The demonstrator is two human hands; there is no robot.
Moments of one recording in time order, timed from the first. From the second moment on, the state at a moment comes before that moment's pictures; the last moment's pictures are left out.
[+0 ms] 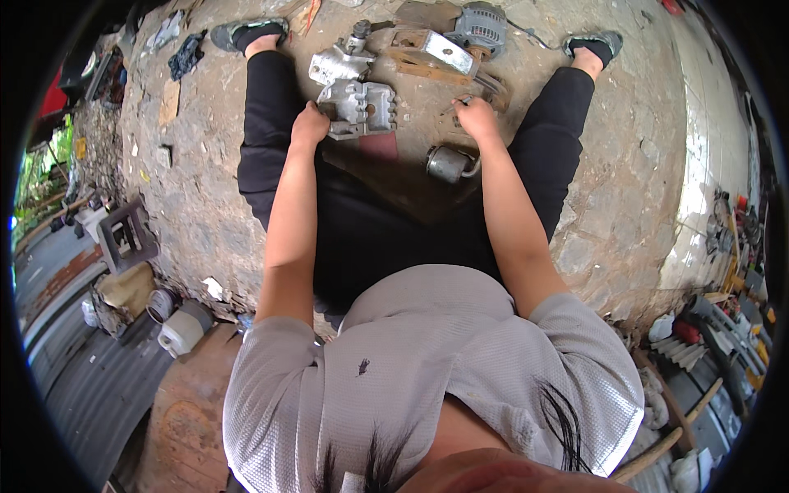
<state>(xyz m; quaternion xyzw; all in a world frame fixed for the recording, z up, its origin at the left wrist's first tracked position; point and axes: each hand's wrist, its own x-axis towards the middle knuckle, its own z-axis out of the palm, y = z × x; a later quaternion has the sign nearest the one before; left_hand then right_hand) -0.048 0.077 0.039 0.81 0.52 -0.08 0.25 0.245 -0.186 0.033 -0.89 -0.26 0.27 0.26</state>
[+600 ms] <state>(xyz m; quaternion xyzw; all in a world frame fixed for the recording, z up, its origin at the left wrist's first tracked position) -0.049 0.079 0.040 0.81 0.50 -0.06 0.29 0.233 -0.195 0.008 -0.90 -0.23 0.22 0.29</state>
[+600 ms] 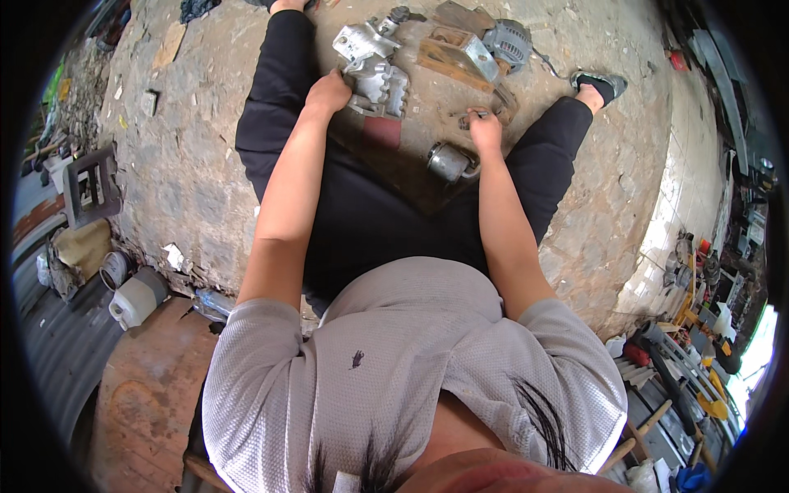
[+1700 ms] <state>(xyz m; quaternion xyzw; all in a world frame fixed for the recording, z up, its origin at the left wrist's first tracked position) -0.033 0.045 0.102 0.87 0.44 -0.02 0.20 0.180 -0.171 0.053 -0.83 -0.36 0.16 0.40</state>
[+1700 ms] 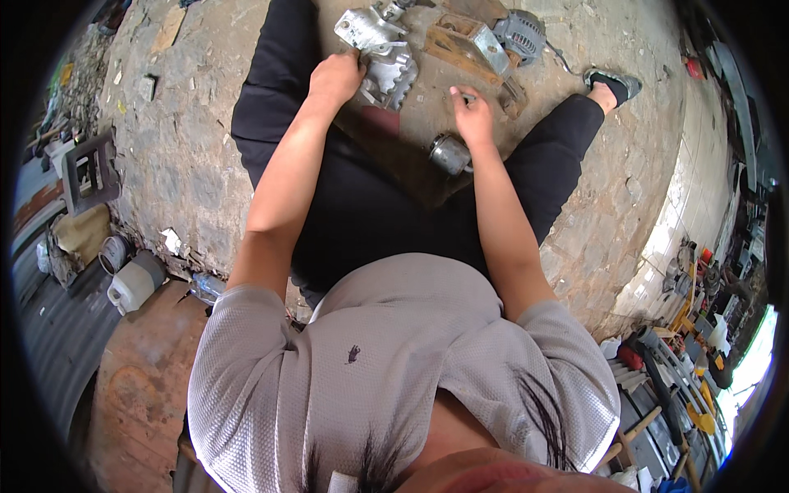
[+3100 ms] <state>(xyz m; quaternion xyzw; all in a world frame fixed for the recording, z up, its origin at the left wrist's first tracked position) -0.041 0.071 0.091 0.85 0.47 -0.04 0.24 0.205 -0.132 -0.022 -0.91 -0.35 0.23 0.00</state>
